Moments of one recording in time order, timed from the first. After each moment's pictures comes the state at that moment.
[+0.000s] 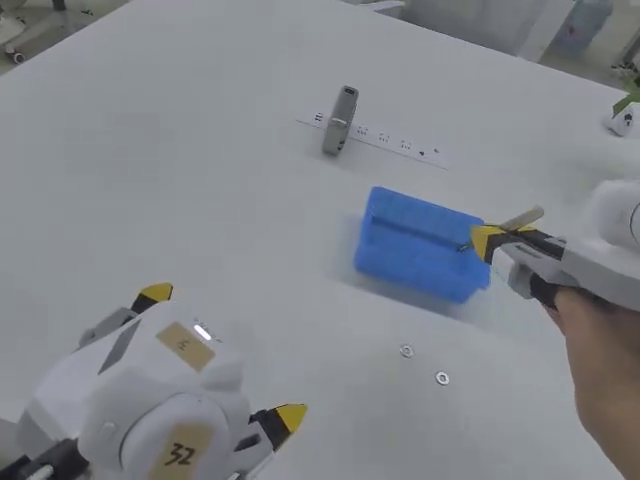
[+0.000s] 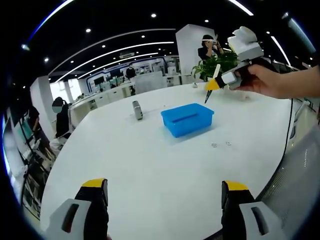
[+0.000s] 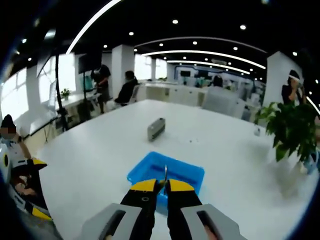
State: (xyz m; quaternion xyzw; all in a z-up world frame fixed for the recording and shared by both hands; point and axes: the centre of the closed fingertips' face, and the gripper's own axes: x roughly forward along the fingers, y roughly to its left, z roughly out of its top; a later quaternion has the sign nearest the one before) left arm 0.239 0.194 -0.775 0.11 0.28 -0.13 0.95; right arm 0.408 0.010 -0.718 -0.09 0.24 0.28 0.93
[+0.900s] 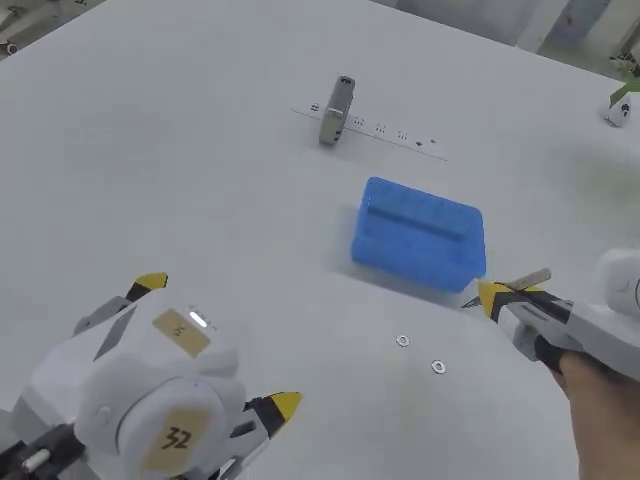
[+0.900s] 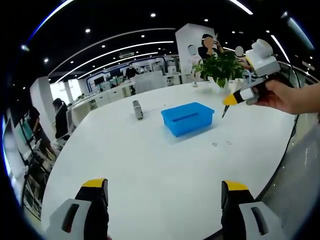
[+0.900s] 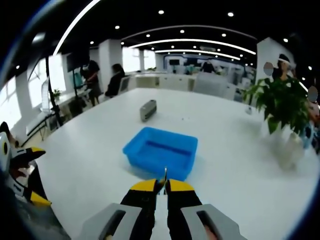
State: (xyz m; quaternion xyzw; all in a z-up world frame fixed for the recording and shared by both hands) left arm 0.239 0.195 -0.776 0.12 0.28 -0.13 0.94; right arm 0.362 -0.014 -0.755 -0.06 0.29 0.24 0.92
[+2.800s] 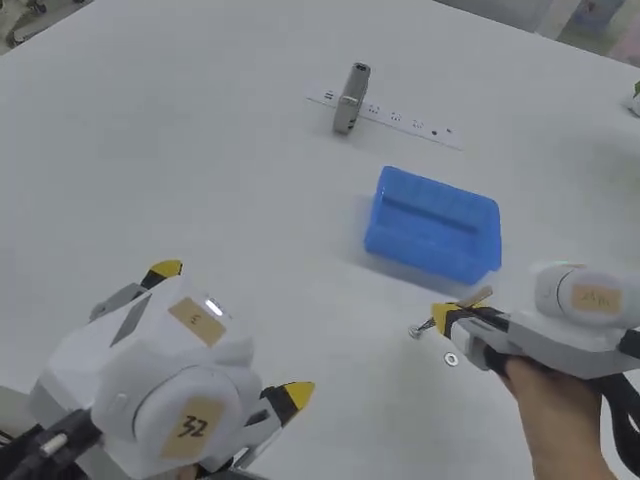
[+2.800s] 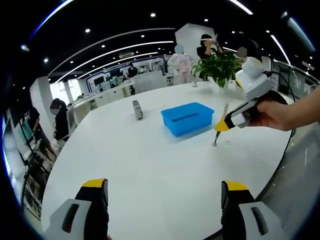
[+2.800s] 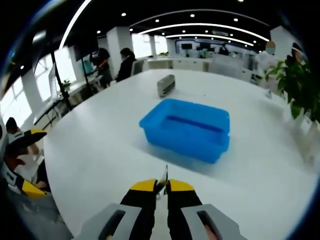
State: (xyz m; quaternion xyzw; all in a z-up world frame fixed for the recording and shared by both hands) left arm 0.239 0.194 -0.776 0.12 0.28 -0.13 0.94; right arm 0.356 0.022 -0.823 -0.06 0.36 0.30 0.88
